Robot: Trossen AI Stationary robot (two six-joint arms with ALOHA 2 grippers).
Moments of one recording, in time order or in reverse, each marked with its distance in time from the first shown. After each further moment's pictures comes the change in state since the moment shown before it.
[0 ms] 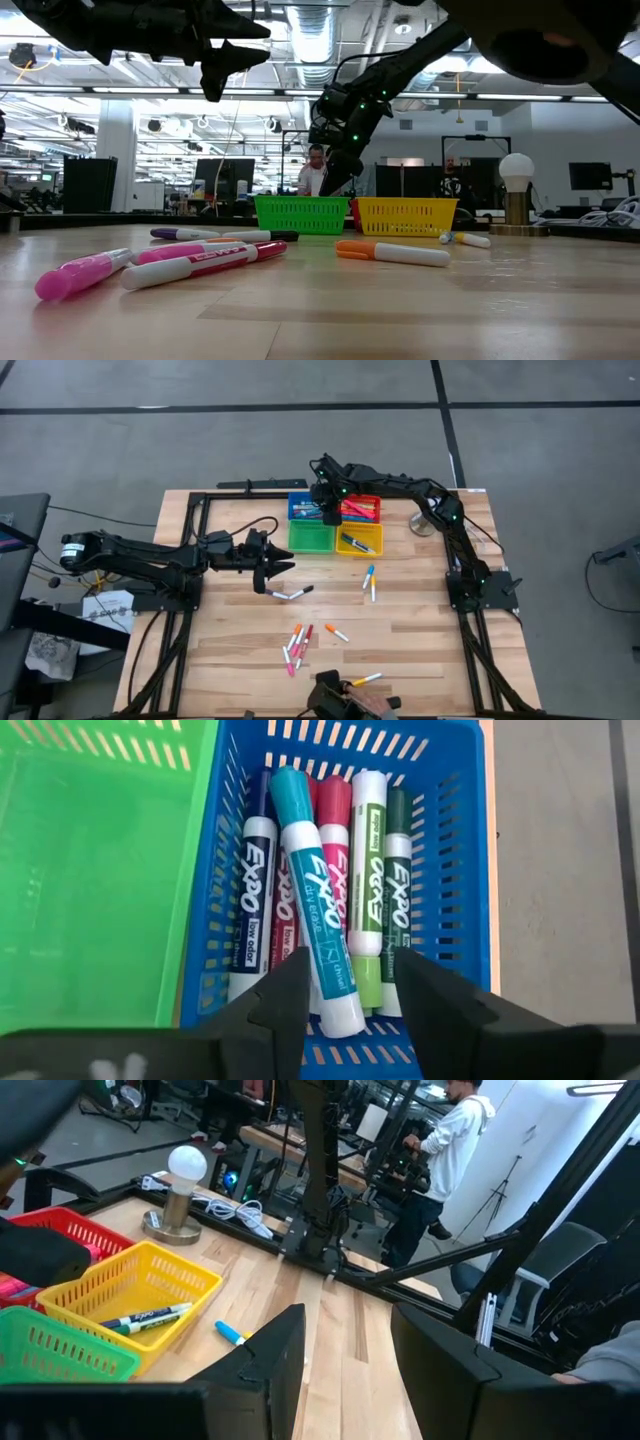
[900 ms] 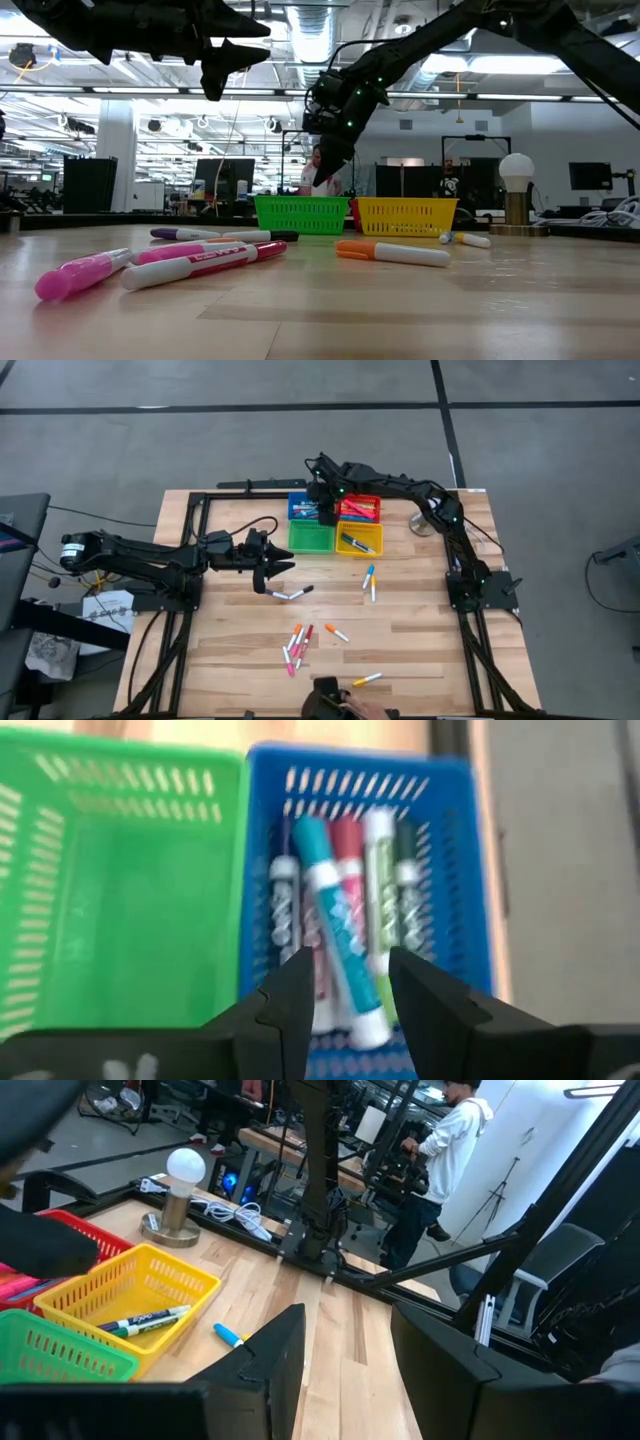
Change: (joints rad) left arm -0.001 0.000 0.000 0.006 0.000 0.000; right arm 0.035 -0.010 0.066 -0.076 0.006 0.111
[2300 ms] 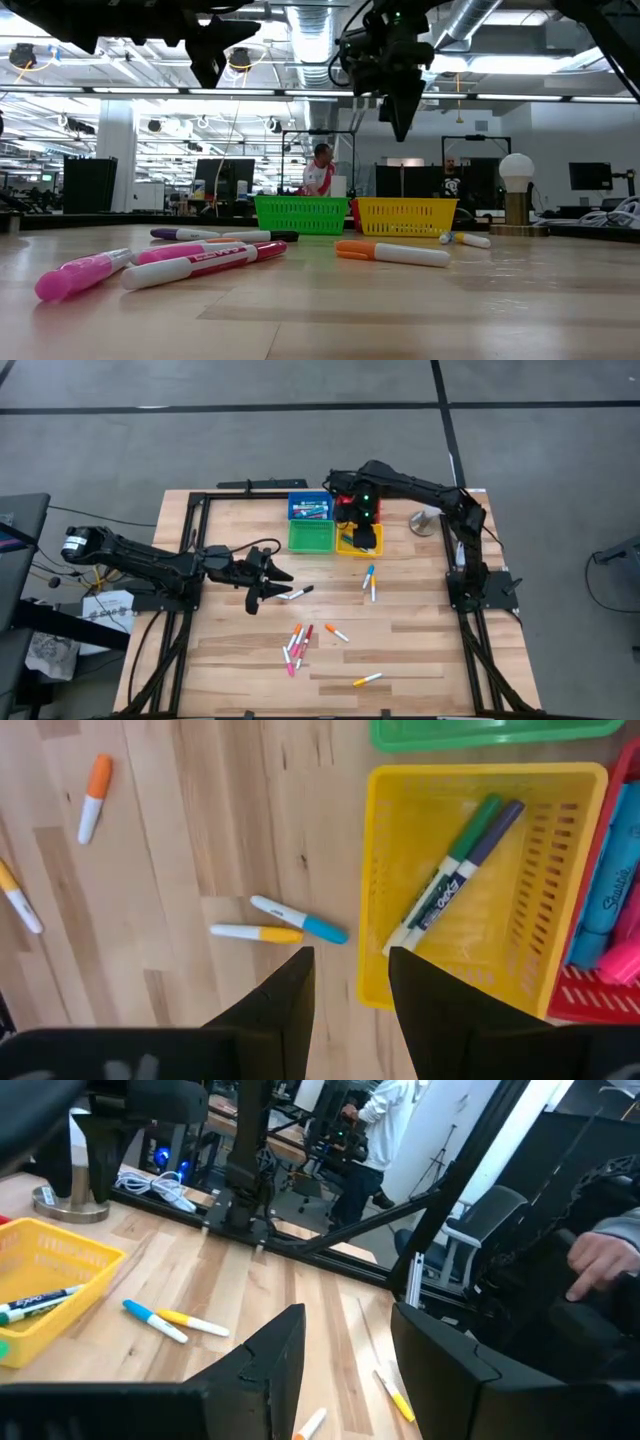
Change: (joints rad) left arm -0.171 0.000 0.000 -0.009 0.001 0.003; right arm 0.118 -0.231 0.000 -0.800 -0.120 0.188
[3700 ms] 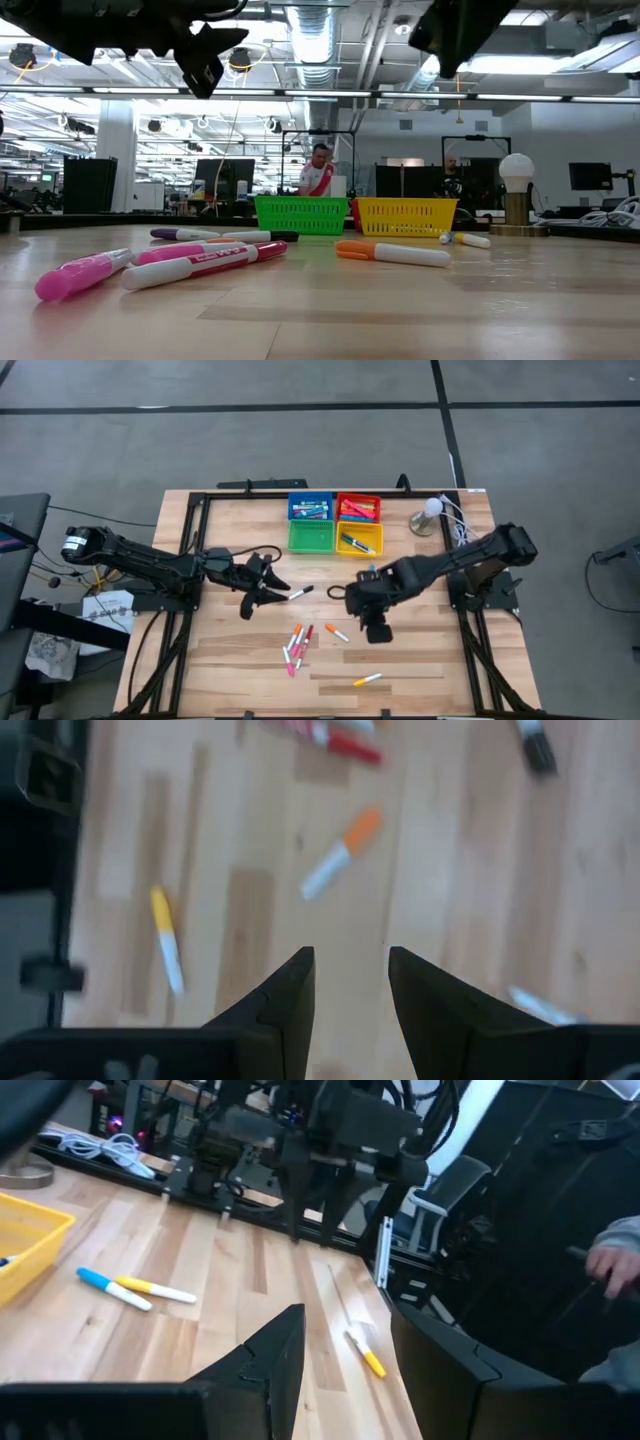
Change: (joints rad) left arm 0.000 0.000 -0.047 0.012 0.120 0.002; right arm 0.705 -0.352 -0.491 0.554 0.194 0.556
